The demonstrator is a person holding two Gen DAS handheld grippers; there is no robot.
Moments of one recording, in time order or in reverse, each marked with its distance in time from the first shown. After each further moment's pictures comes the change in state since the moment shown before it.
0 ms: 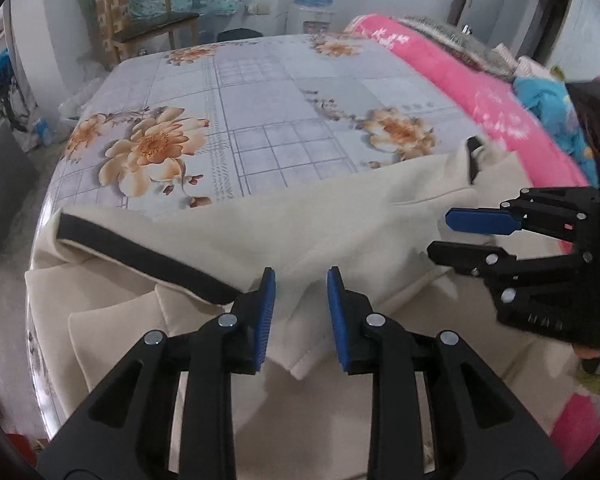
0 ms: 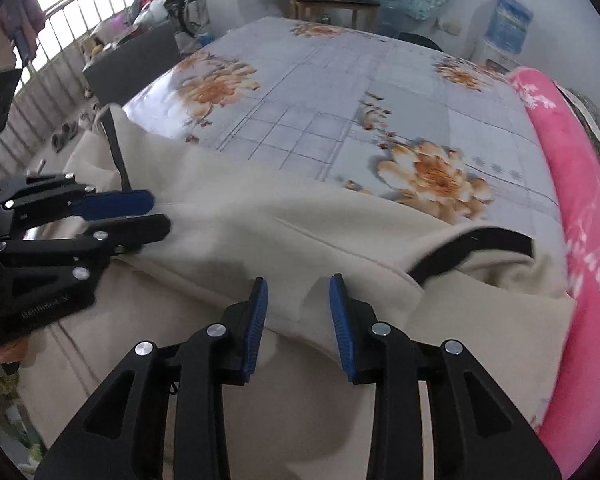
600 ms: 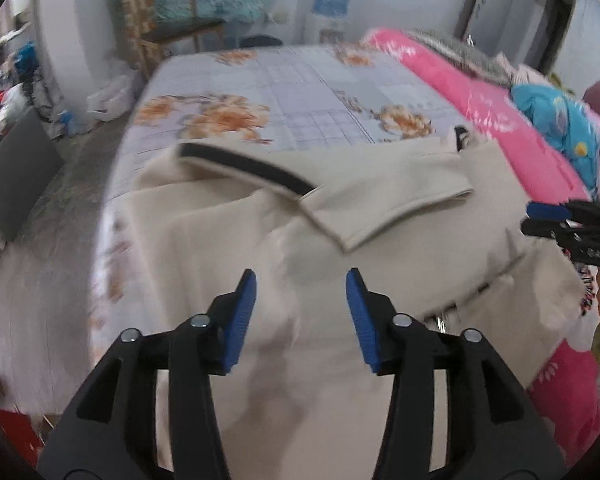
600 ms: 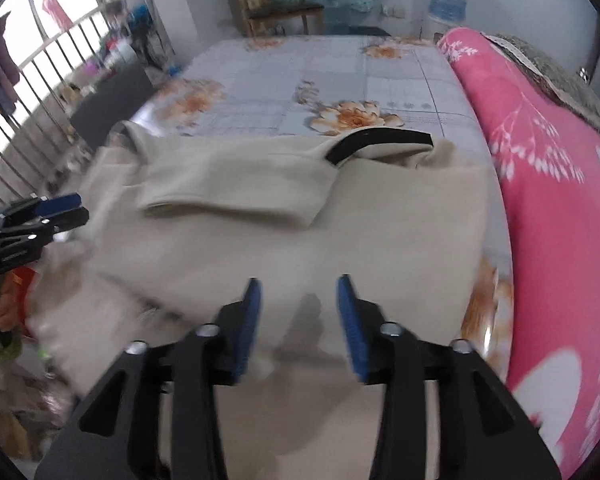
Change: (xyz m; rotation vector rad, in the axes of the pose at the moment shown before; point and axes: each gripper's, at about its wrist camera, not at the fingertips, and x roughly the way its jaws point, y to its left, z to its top) left arm -0.097 0.031 -0.076 -0.038 -0.047 0.064; right arm -0.090 -0.017 -0.091 0.193 -0.064 0.002
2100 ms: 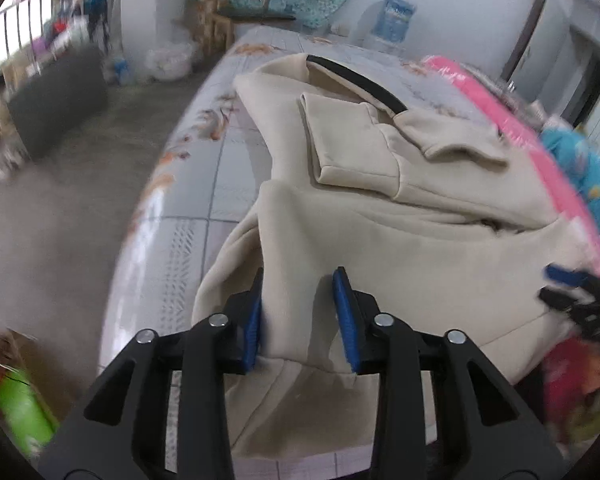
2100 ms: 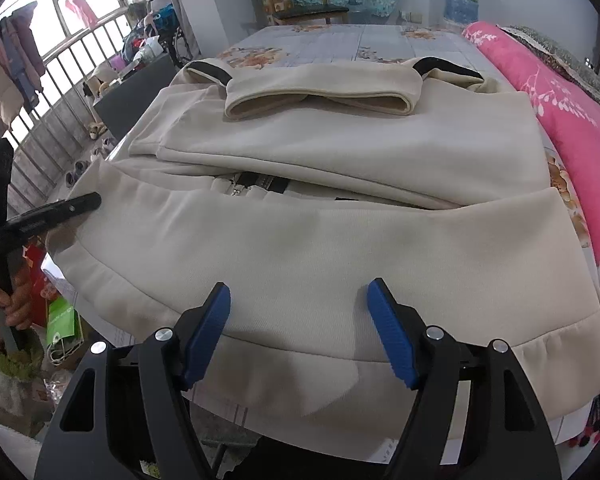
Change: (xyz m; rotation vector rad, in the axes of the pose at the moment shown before) left arm -0.013 0.048 -0.119 -0.184 -0.052 0.088; right arm 0.019 0.069 -0.105 -0.013 -0.033 0.042
